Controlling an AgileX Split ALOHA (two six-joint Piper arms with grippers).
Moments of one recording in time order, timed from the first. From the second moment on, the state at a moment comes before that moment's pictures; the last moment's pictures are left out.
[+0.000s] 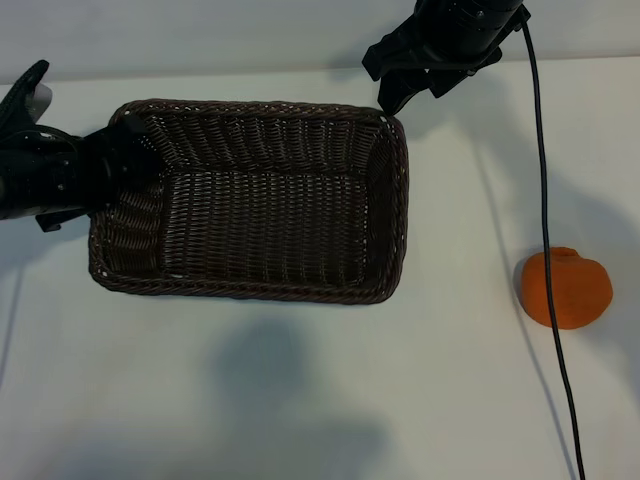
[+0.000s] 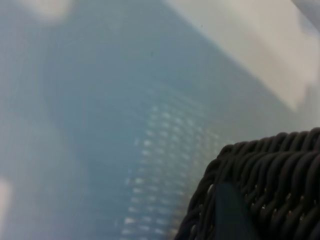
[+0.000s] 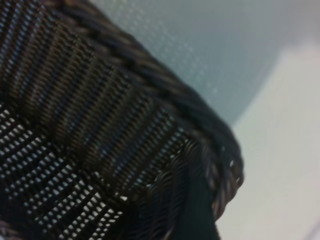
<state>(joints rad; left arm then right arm) 0.05 1.72 -0.78 -1.56 0.31 0.95 0.28 2.02 -1.92 0.26 1.22 -0.17</state>
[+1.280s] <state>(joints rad) 0.05 1.77 -0.78 -1.63 0.37 1.00 0.28 2.02 -1.92 0.26 1.22 -0.17</state>
